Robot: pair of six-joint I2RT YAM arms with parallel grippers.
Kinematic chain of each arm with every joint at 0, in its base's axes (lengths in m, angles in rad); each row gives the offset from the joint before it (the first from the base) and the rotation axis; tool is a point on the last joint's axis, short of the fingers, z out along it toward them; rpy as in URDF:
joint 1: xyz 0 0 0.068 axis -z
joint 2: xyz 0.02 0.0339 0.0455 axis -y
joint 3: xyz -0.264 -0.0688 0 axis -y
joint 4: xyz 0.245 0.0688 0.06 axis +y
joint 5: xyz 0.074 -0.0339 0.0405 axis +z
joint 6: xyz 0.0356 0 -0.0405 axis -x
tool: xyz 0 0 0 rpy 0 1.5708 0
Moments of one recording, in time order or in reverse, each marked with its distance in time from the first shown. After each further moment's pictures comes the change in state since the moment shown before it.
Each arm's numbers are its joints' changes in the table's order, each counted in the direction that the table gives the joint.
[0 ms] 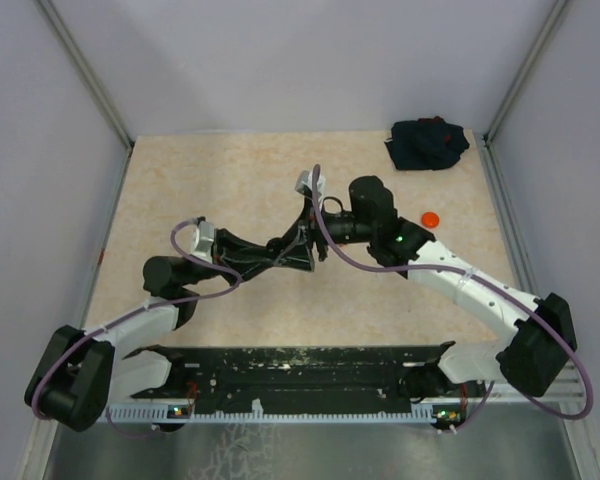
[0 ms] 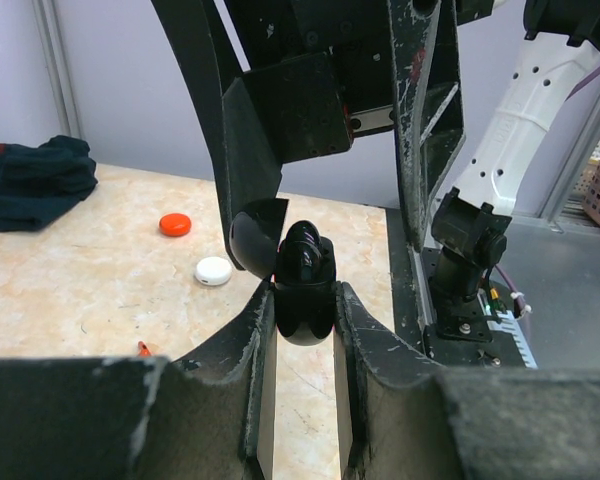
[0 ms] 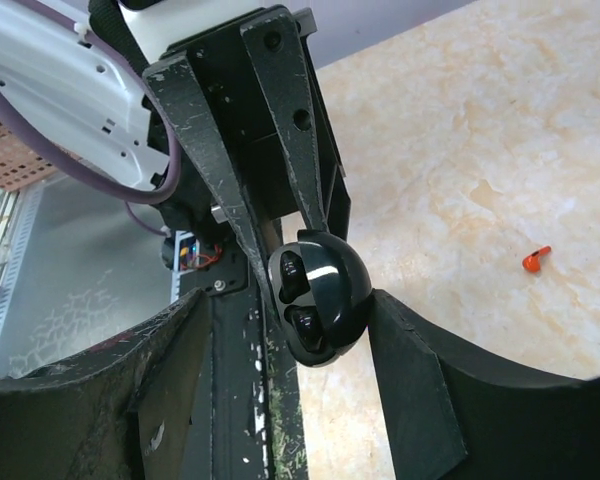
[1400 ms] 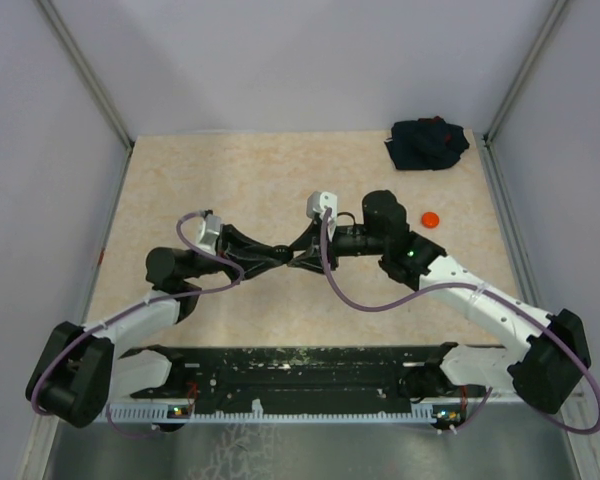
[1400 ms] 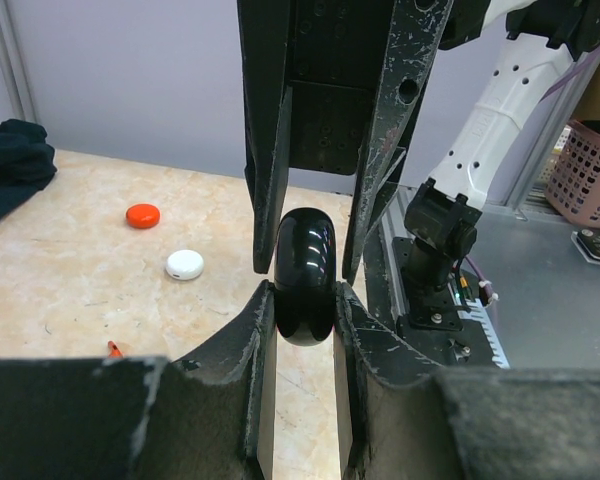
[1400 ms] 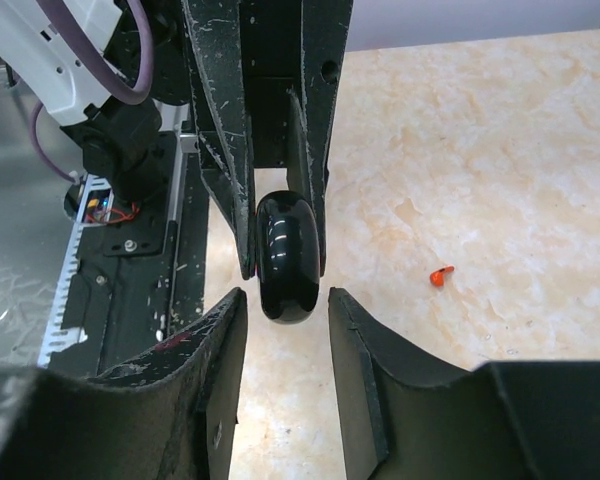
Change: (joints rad) left arm 0.013 -0.020 0.064 0.067 -0.060 0.035; right arm 0.019 0.110 -0.139 -0.058 0.002 0.322
